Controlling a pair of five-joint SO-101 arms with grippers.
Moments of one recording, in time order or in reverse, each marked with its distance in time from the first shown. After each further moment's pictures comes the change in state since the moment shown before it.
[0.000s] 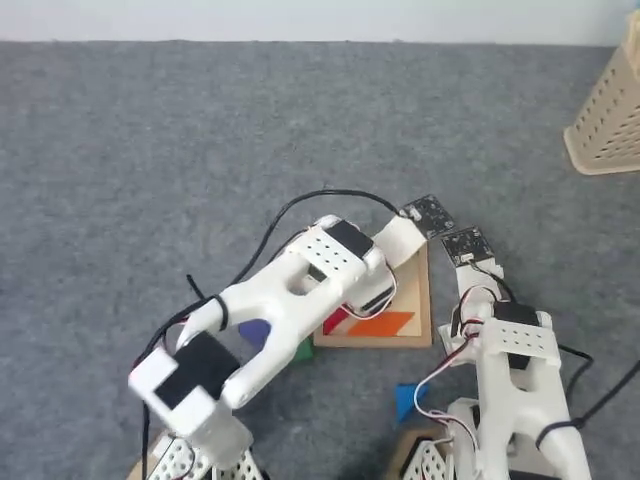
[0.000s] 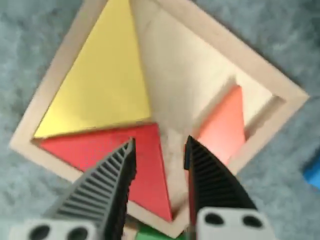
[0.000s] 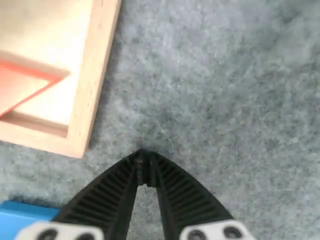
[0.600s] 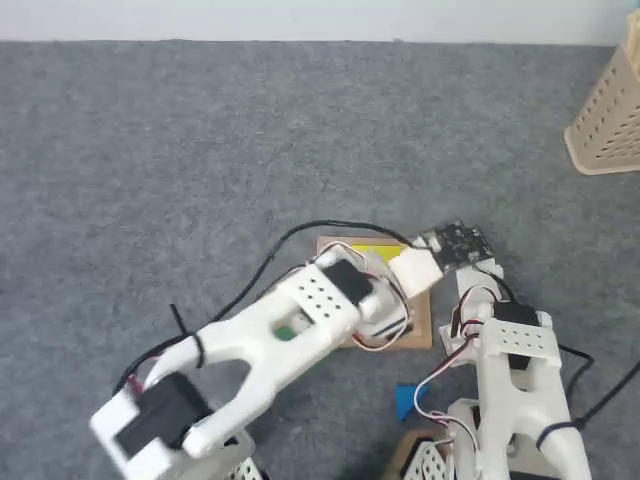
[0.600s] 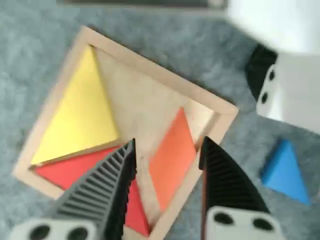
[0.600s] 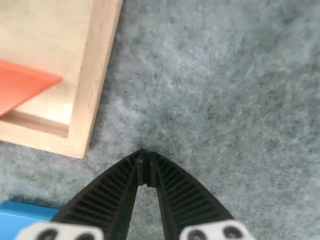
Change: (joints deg) left arm 7.7 -14.0 12.7 -10.5 -0.3; right arm -0.1 0.0 0.0 0.0 0.0
